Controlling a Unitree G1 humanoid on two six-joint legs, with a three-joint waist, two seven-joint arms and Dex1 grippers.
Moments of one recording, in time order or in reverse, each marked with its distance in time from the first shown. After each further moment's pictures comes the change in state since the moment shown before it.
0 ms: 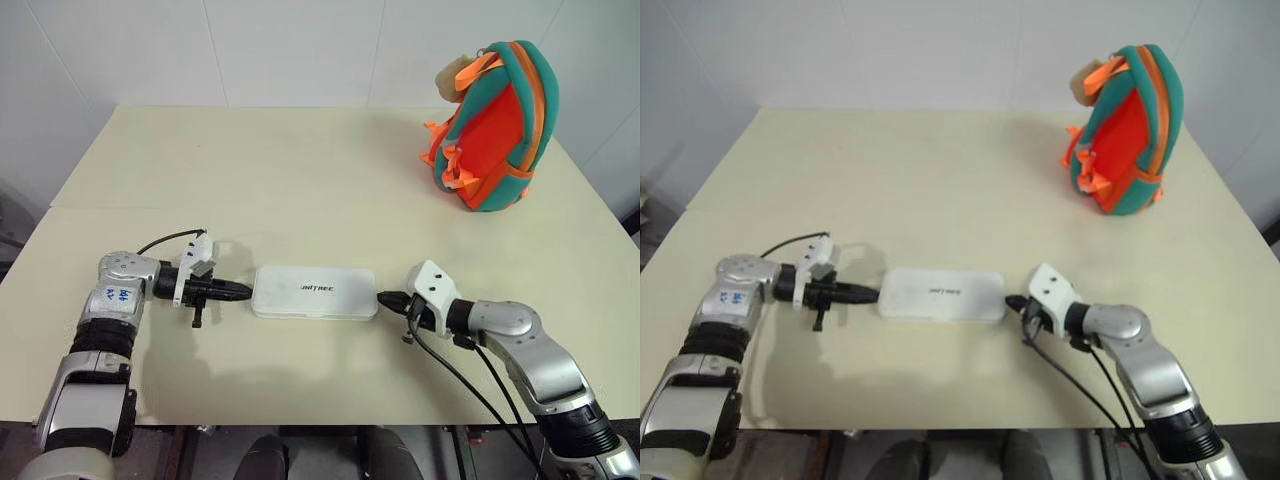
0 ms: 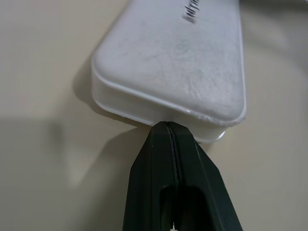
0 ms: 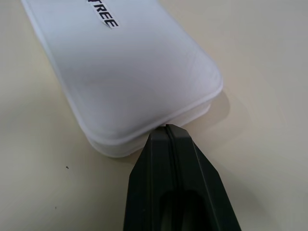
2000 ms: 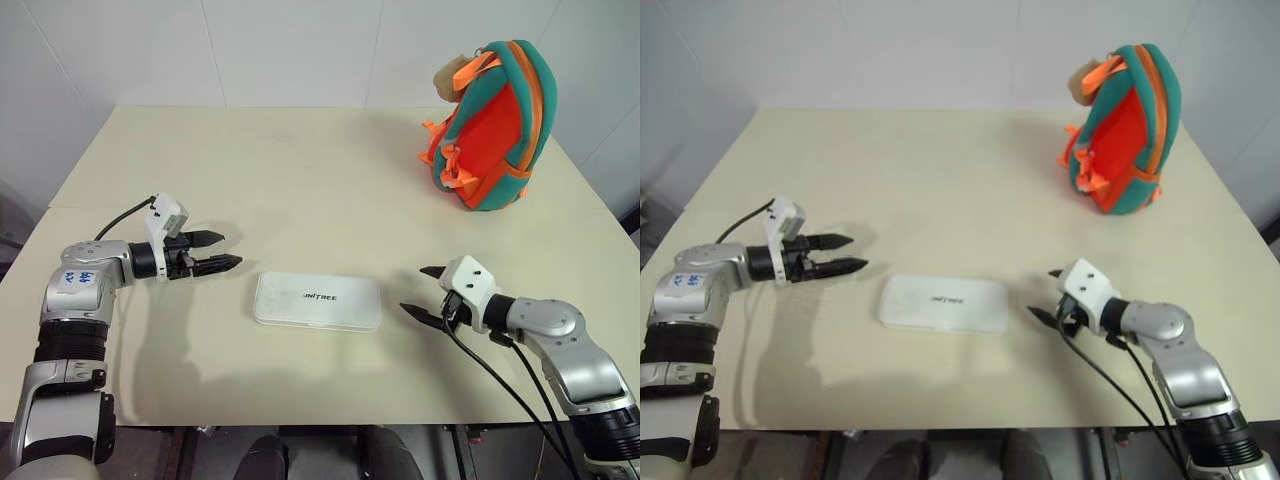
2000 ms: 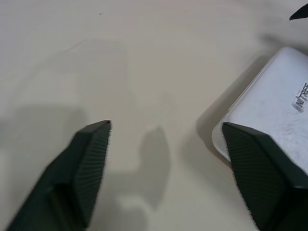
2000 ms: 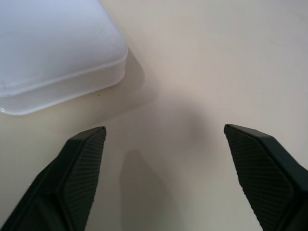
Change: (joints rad) left arm 0.015 0.079 0.131 -0.228 -0.164 0.382 0.381; right arm 0.066 -0.102 -0.126 0.056 -0.010 -0.145 -0.013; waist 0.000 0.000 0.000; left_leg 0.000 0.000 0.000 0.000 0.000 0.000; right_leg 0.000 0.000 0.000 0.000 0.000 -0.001
